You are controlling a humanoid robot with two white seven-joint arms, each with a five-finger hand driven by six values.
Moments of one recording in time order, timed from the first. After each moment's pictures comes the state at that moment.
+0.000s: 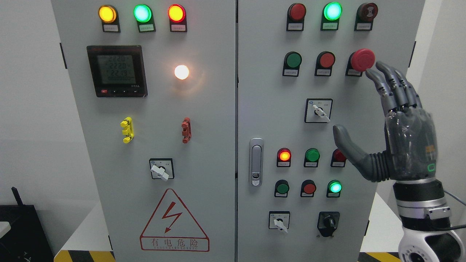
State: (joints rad) left arm 0.00 -0.09 0.00 0.00 0.00 -0.07 0.07; right arm -0.62 0.00 -0.19 -1.91 0.98 -0.30 0.05
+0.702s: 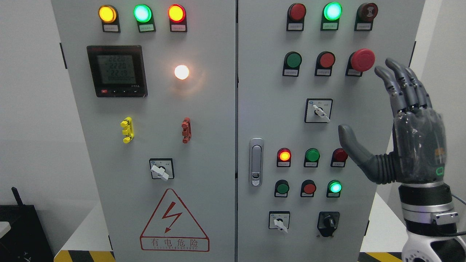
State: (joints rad) left arm 0.00 -0.09 0.00 0.00 0.00 -0.07 0.07; right arm -0.60 0.03 -0.20 -1.94 0.98 -0.30 0.04
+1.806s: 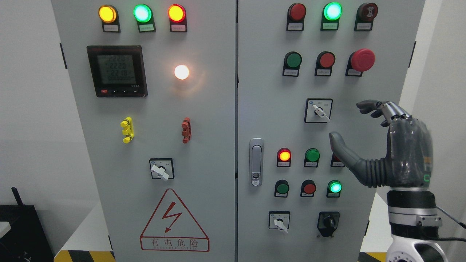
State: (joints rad) left arm 0.00 -0.09 0.00 0.00 0.00 -0.07 0.07; right arm -0.57 0.11 -0.18 -1.94 0.98 -0.08 0.09
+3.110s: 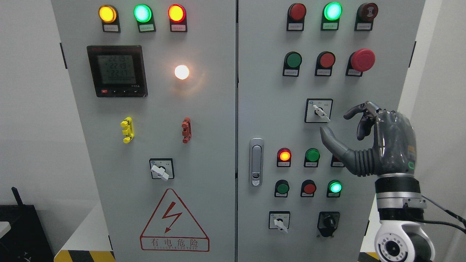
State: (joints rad) left arm 0.00 -0.09 0.00 0.00 0.00 -0.07 0.07; right arm -0.64 0.12 -0.14 -1.89 0.98 0.06 0.13
